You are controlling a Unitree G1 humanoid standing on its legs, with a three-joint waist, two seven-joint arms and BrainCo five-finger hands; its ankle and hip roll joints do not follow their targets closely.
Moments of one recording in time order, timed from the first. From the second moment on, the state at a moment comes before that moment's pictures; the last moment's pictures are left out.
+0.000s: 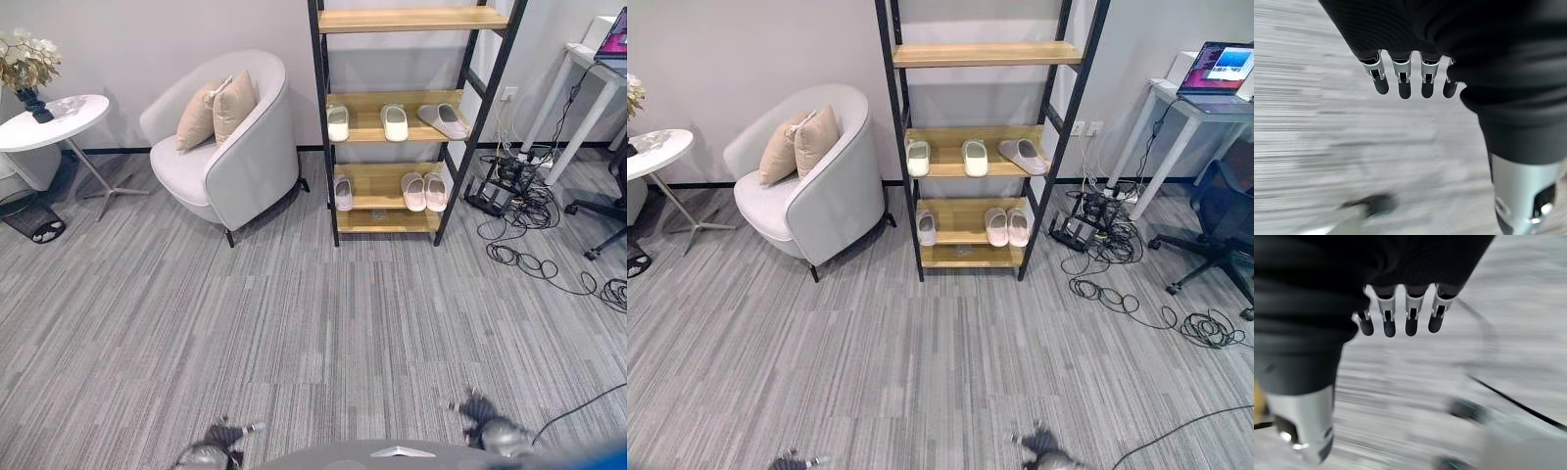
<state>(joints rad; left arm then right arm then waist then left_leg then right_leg) 0.02 0.16 -0.04 1.39 -0.02 -0.08 0.15 -0.02 -0.14 -0.13 1.41 -0.07 -0.12 -0.11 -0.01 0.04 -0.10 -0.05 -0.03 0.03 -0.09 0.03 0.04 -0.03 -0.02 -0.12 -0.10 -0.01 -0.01</state>
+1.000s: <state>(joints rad) -0.07 0.11 -0.17 1.43 0.10 -0.07 0.24 0.10 -0.12 -0.07 1.46 0.04 -0.10 -0.14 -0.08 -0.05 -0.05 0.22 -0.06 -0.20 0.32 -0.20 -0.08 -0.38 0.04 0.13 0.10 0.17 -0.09</state>
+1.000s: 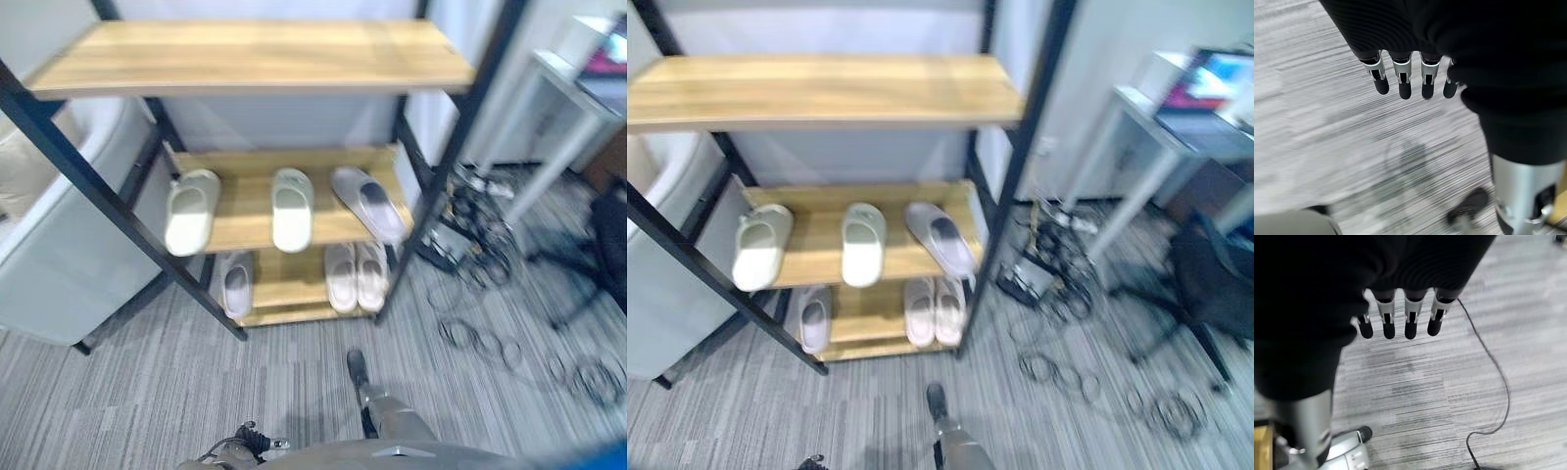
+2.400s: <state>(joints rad) -0.04 0.12 -0.19 1.30 0.06 -0.14 0.26 0.21 -0.09 0.16 0.86 0.00 -0.27 -0.05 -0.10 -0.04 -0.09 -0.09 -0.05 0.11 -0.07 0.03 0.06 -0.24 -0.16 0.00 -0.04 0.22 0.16</state>
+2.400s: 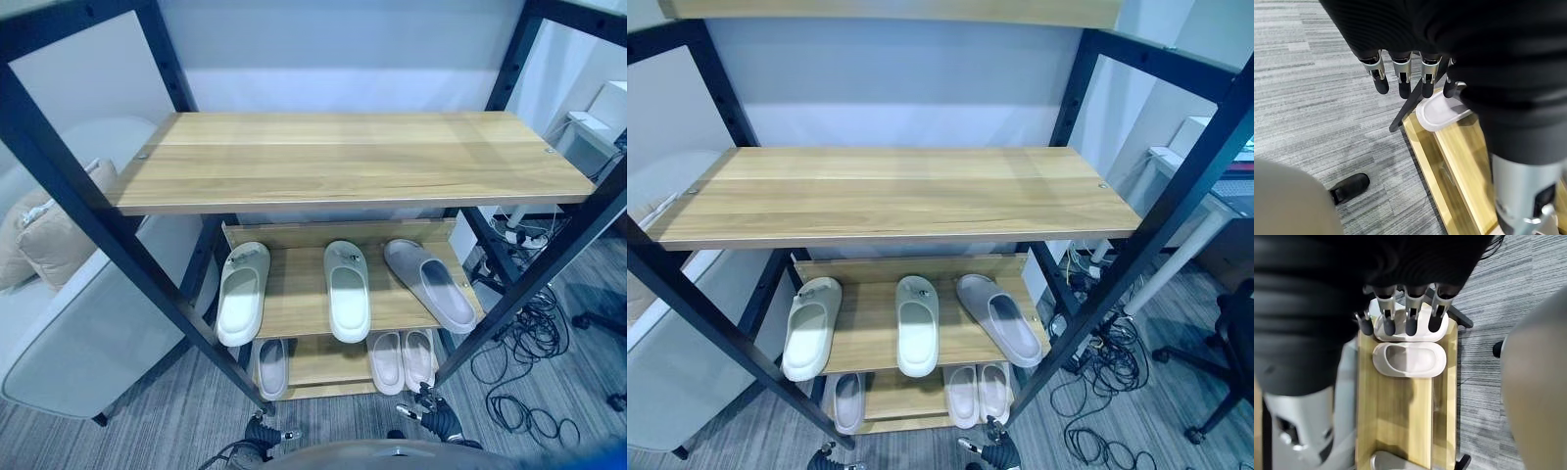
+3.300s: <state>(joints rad) 0.03 0.11 -0.23 1.33 0.11 -0.20 0.29 0.29 -0.20 0.50 0.46 -0.03 -0.36 0.08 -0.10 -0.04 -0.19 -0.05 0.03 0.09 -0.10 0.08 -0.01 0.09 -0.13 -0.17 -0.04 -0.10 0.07</state>
